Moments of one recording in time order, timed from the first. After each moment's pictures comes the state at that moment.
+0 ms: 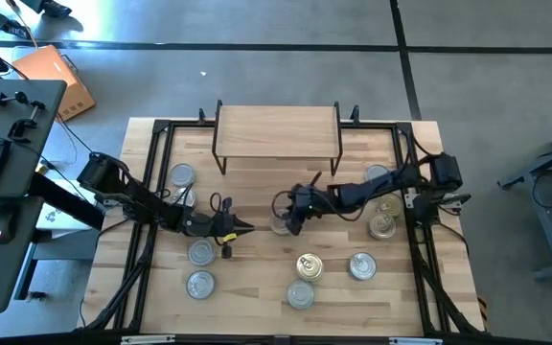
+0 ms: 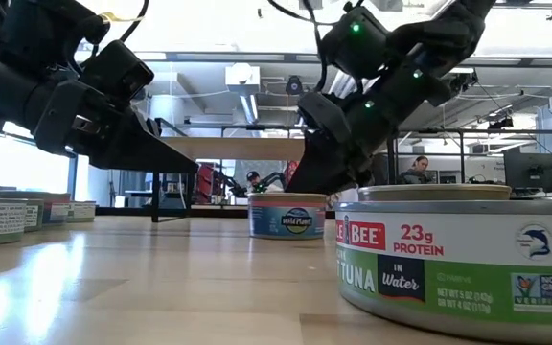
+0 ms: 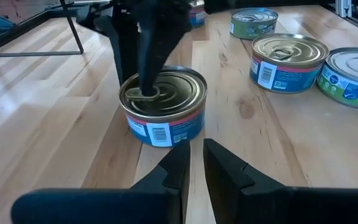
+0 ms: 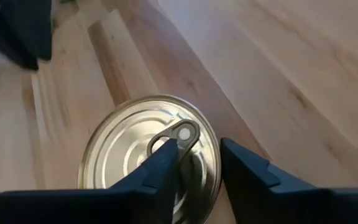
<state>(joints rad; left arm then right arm) -0.34 1.63 0.28 0.97 -0.40 -0.08 0.02 1.81 0.89 0.12 0.09 0.59</state>
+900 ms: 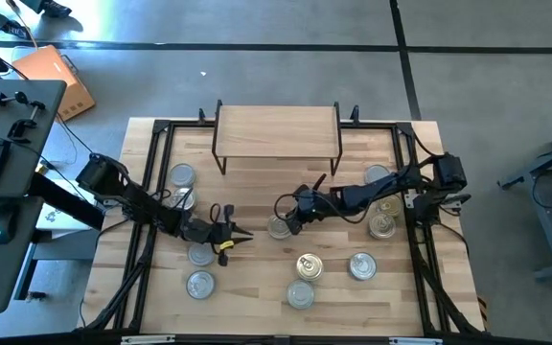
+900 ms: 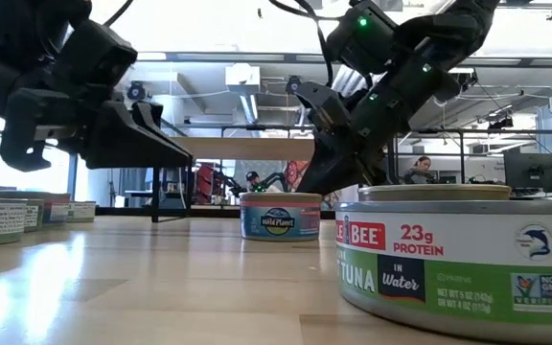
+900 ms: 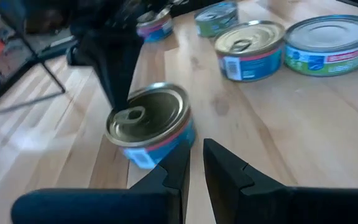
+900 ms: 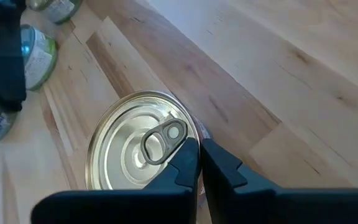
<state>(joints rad) -0.41 1.63 0.30 0.97 -0.40 0.17 0.05 1.81 0.85 0.11 0.10 0.82</state>
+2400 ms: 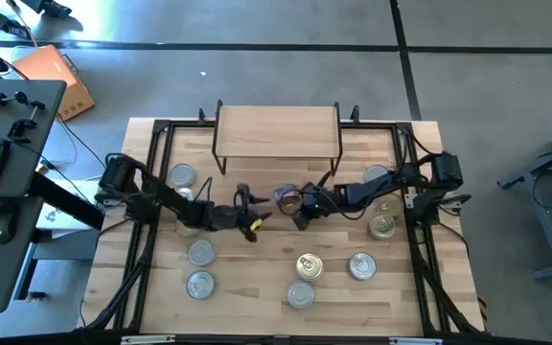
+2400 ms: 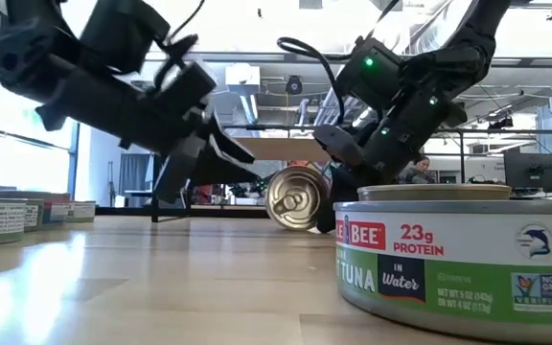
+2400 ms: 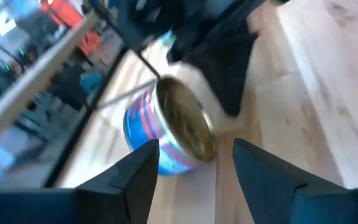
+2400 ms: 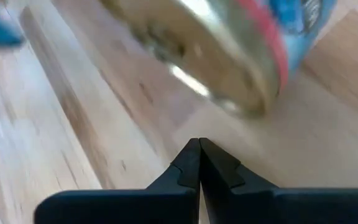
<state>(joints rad) -0.19 1.79 0.52 0.89 -0.57 0.40 0.00 1.78 0.77 0.14 0.08 0.75</state>
